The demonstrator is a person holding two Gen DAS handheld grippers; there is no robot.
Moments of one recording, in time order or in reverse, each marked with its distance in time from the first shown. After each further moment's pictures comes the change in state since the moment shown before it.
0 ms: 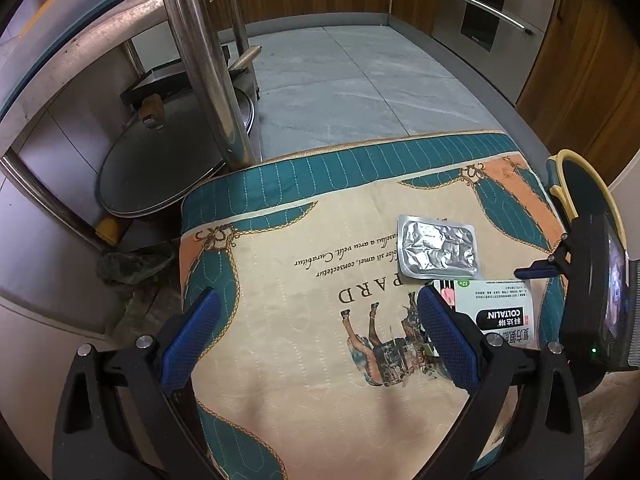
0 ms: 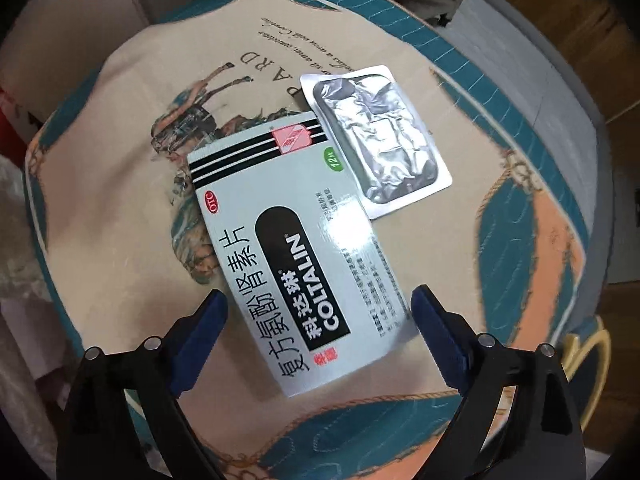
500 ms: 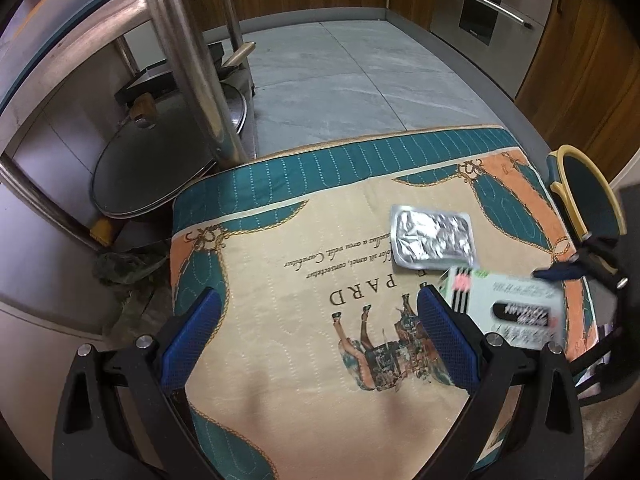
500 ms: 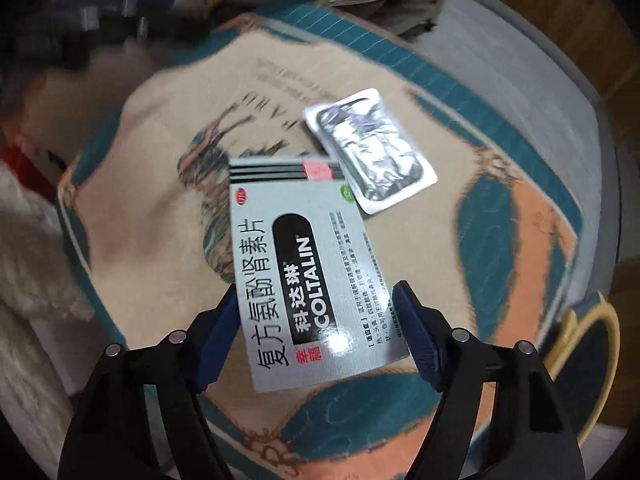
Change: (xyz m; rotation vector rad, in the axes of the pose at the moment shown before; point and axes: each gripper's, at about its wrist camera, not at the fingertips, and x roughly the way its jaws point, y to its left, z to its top) left arm 0.008 -0.011 0.005 0.015 0.020 0.002; right arm -0.045 -0.021 -0.005 0.108 -0.076 0.055
